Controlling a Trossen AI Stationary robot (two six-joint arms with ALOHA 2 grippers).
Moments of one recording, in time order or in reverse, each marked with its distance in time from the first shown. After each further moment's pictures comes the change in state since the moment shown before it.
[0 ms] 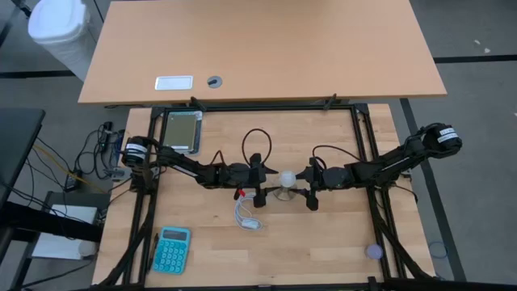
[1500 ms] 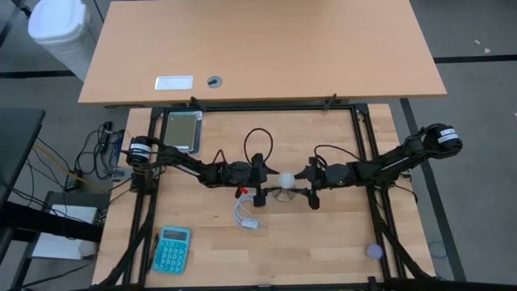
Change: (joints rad) left arm 0.020 0.037 -0.001 0.039 0.058 0.026; right arm -0.042 0.000 -0.049 0.119 -0.081 -0.020
